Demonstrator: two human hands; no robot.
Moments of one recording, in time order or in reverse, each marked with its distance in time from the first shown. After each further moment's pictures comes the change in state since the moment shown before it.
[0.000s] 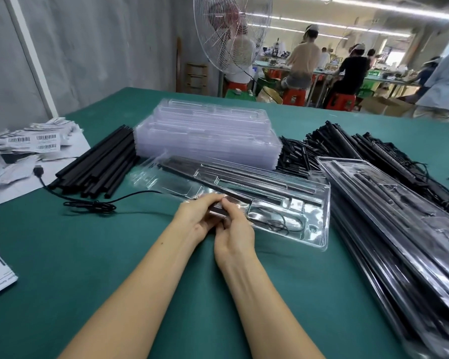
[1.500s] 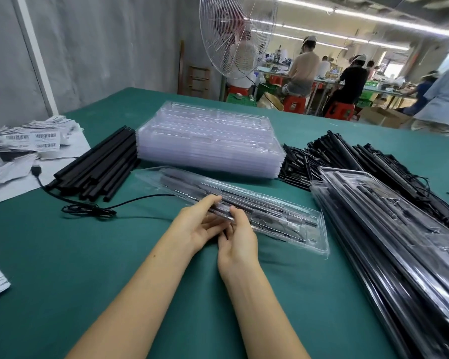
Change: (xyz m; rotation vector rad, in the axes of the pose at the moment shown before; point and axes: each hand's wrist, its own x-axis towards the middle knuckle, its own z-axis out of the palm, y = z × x) left_hand -0.003 0.005 -0.004 0.029 -0.007 -0.070; right_hand -0.001 -0.004 0.002 -0.155 0.050 0.023
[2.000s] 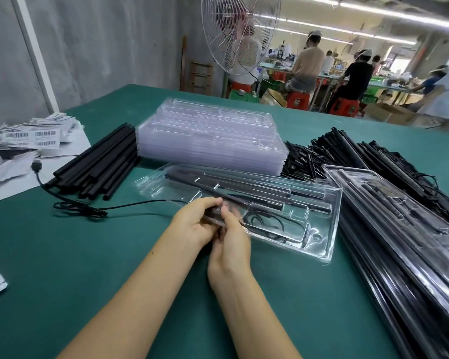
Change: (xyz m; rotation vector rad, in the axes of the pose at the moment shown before) left_hand -0.004 0.007 0.011 -0.235 -0.003 -0.123; right_hand -0.008 0.014 0.007 0.089 -0.047 -0.105
